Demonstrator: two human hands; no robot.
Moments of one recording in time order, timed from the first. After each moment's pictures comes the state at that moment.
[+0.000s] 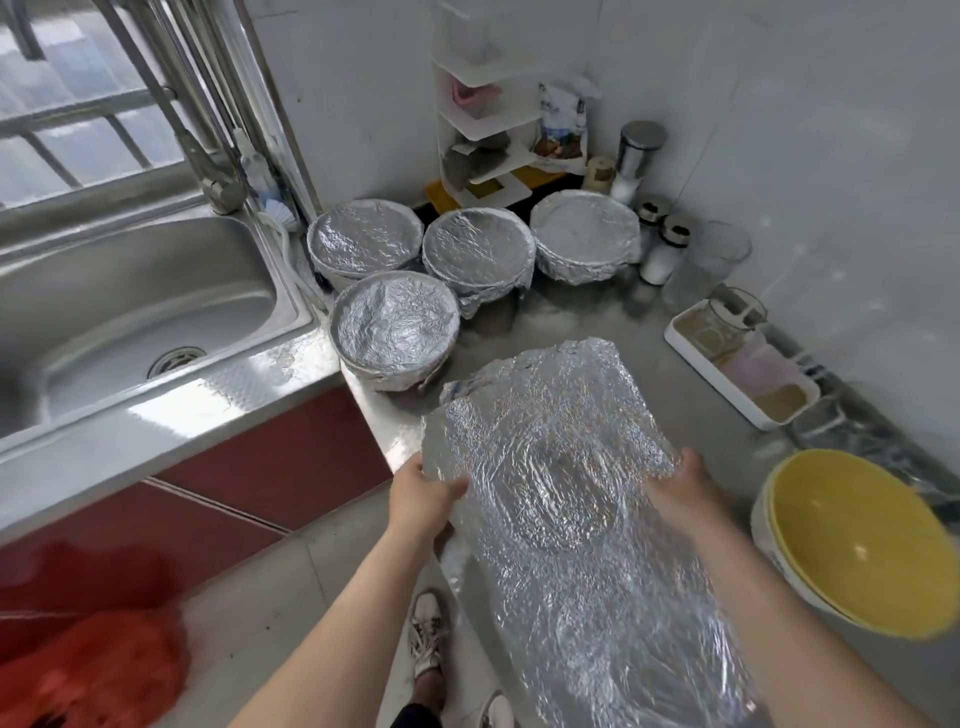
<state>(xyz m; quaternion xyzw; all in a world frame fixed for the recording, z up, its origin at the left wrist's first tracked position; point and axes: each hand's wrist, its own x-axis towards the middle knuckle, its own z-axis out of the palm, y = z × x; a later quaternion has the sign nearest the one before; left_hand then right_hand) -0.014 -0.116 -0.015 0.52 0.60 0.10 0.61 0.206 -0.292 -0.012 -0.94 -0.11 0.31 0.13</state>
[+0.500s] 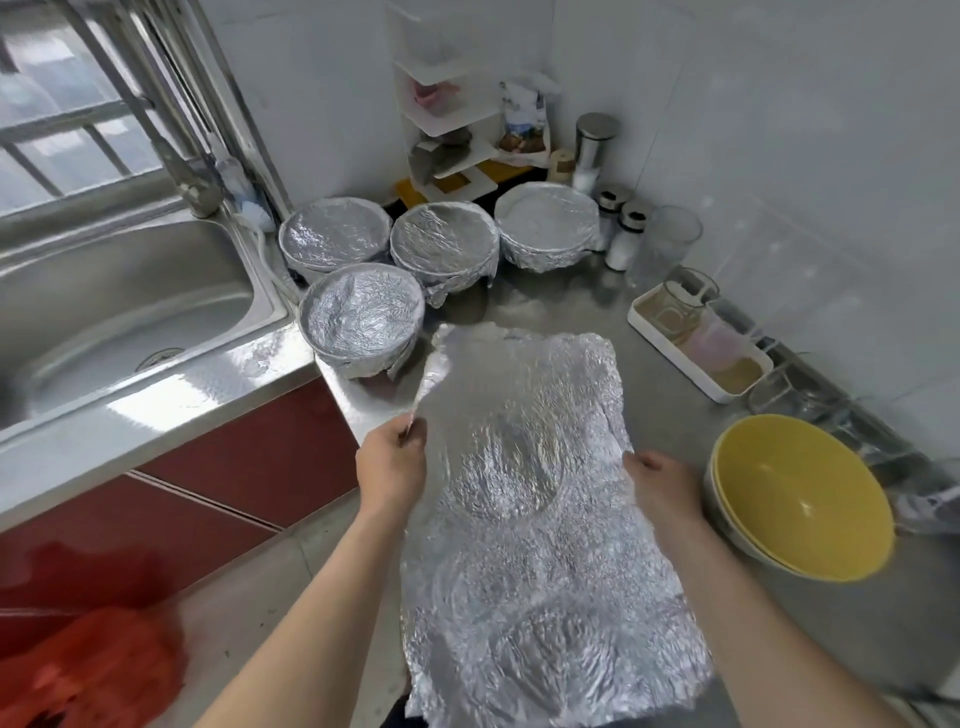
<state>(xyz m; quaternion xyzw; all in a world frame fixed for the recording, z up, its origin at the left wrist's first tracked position) -0.002 -0.135 0.016 0.66 0.58 0.20 0.43 0.193 -0.323 -0.014 -0.86 -0.03 0.29 0.41</state>
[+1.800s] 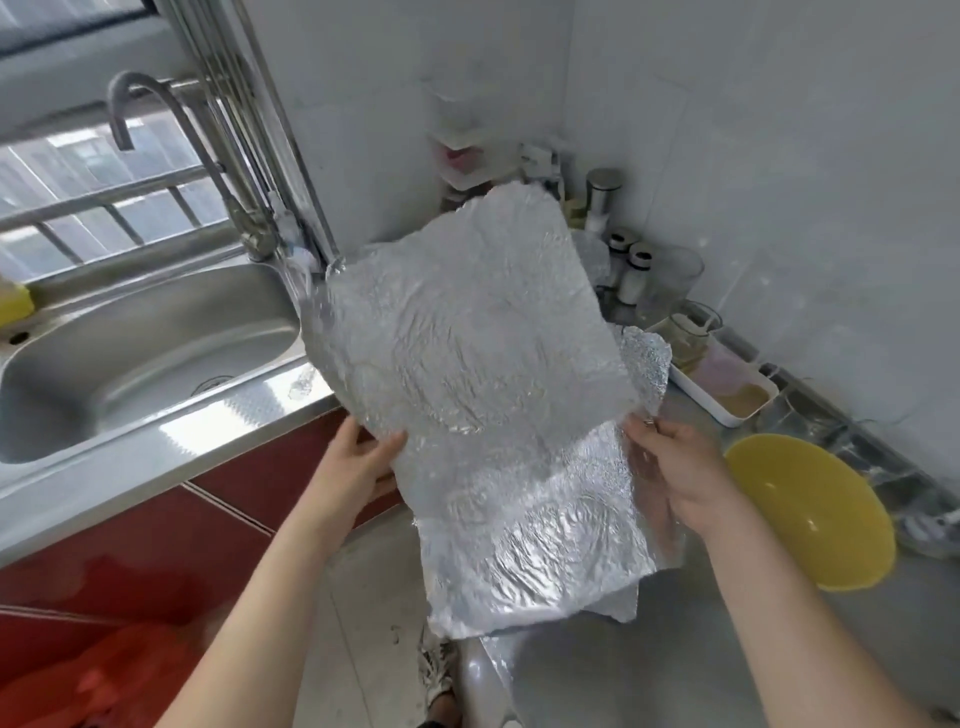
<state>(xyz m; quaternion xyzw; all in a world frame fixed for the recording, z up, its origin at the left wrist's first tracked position) -0.075 -0.121 0.079 0.56 0.43 0.20 0.68 0.194 -0.310 0.059 -0.68 -0.06 0.38 0.63</state>
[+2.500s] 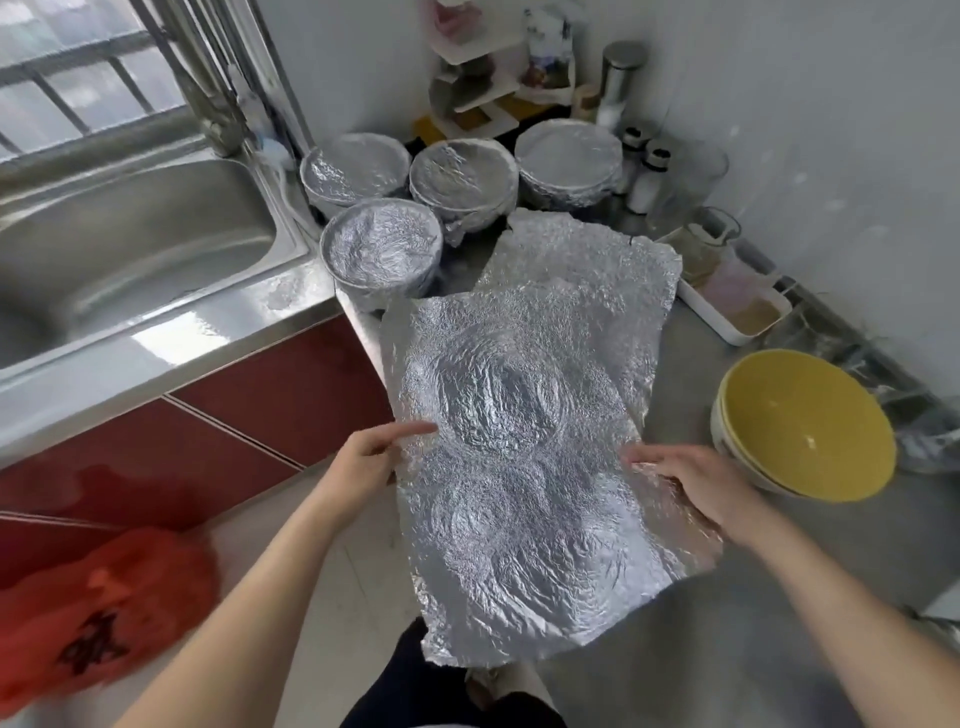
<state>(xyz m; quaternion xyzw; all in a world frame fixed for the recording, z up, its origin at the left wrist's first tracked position) -0.103 -0.156 0.000 0.70 0.42 0.05 0.58 0.176 -0.398 0.014 -0.81 -0.23 0.43 0.33</state>
